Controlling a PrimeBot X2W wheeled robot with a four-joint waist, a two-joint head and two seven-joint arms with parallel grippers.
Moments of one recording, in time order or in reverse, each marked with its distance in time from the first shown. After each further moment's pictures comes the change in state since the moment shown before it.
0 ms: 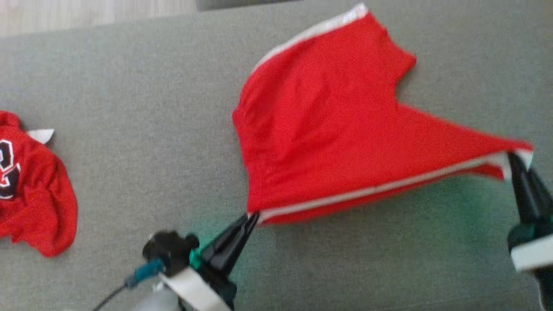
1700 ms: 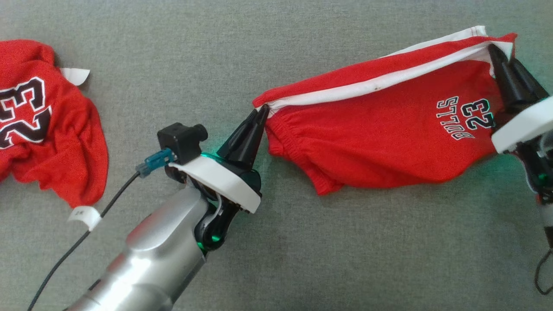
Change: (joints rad) left arm -0.345 -0.210 0.039 0.234 -0.297 0.005 0.060; right arm -0.519 0.041 0.084 0.266 -0.181 0.007 0.244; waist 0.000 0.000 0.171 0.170
